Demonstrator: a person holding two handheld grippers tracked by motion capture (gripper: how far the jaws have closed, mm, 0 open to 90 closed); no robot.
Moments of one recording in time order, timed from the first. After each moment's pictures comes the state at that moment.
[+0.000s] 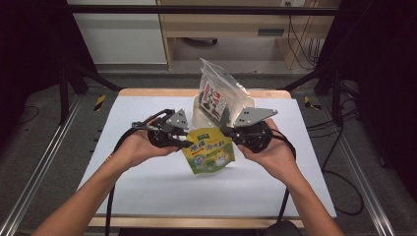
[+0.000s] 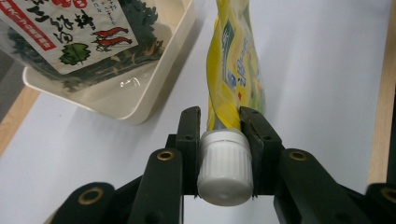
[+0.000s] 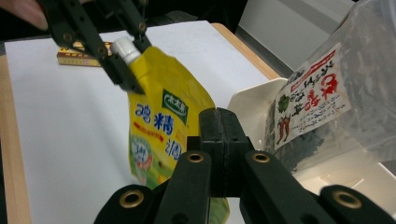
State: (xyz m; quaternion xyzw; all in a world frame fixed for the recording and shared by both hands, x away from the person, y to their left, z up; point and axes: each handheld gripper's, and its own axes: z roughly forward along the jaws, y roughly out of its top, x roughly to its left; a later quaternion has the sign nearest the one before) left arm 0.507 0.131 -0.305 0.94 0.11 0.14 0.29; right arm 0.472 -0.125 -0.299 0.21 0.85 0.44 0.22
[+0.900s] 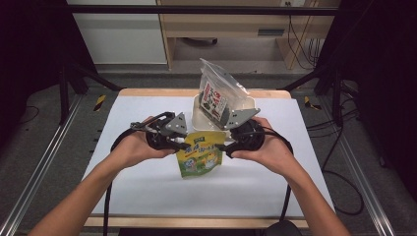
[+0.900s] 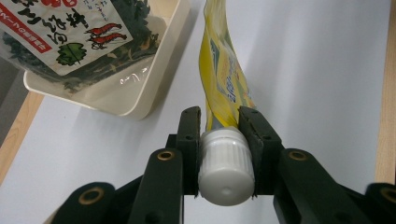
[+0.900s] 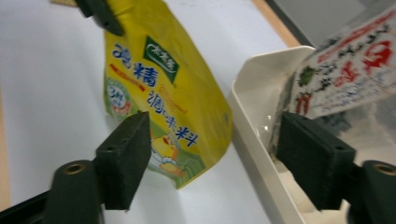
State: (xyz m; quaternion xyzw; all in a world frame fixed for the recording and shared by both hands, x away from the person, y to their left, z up) left arm 0.501 0.132 -0.310 0.95 0.08 0.15 0.28; right arm 0.497 -0.115 -0.321 0.16 0.90 0.36 0.19
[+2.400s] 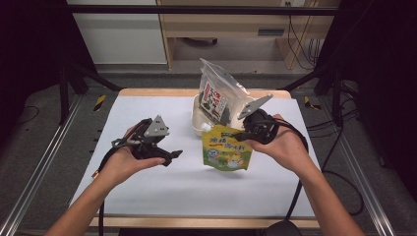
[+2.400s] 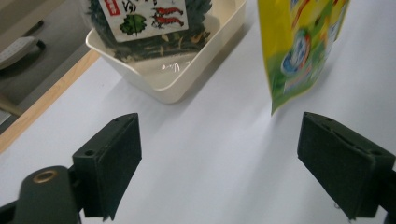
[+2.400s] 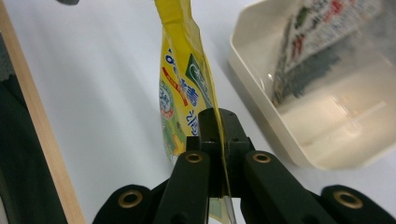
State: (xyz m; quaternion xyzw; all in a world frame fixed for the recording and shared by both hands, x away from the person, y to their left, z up) left arm 0.480 0.170 -0.338 0.89 0.22 0.20 0.35; right arm 0.495 -0.148 -0.290 0.26 0.91 0.31 0.13
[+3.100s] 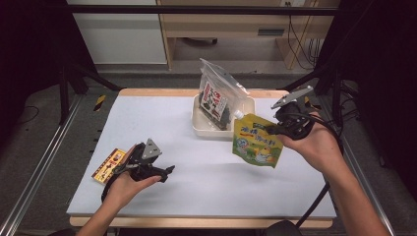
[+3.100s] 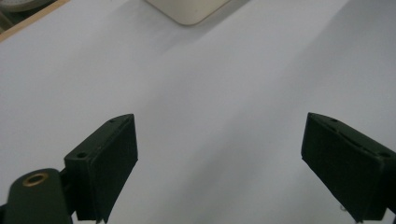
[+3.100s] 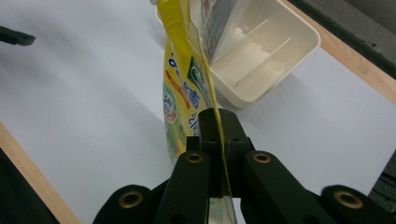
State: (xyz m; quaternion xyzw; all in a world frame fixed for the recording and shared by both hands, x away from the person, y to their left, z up) left arm 0.468 0.199 -0.425 0.86 0.31 0.22 0.34; right arm 0.484 -0.209 -0.264 0.37 0.87 0.28 0.17
